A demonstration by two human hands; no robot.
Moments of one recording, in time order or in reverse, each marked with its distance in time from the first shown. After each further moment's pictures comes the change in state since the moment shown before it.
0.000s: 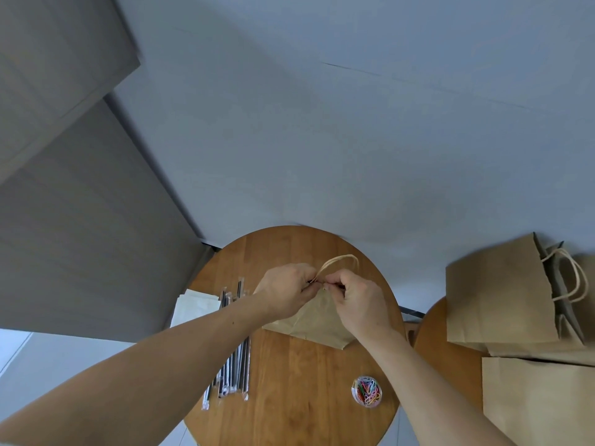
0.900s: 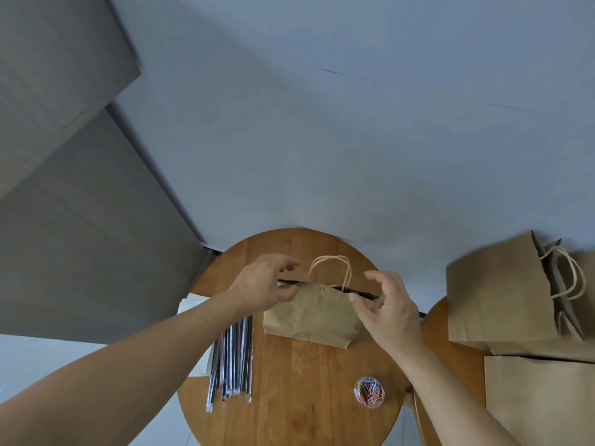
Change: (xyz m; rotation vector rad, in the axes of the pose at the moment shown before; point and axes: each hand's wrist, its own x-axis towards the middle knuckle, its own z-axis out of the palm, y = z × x) left_hand -0.012 -0.035 -0.021 -0.103 0.054 -0.112; right_hand -0.024 0.036 -0.030 0.034 0.155 -0.002
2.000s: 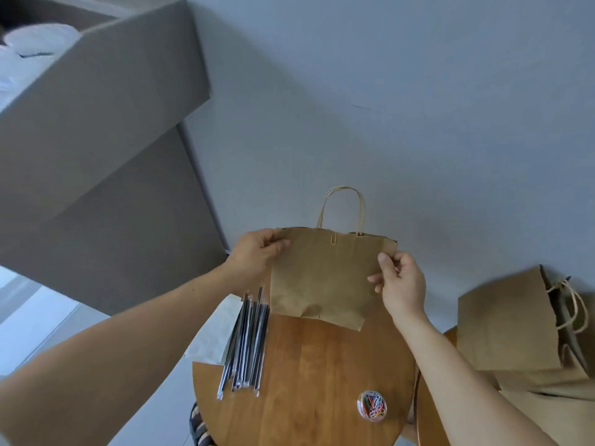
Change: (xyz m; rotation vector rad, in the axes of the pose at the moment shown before) left_hand -0.043 0.020 -0.072 -0.615 0.289 -0.211; right_hand 0.049 -0.049 -0.013 0.448 0.040 0.355
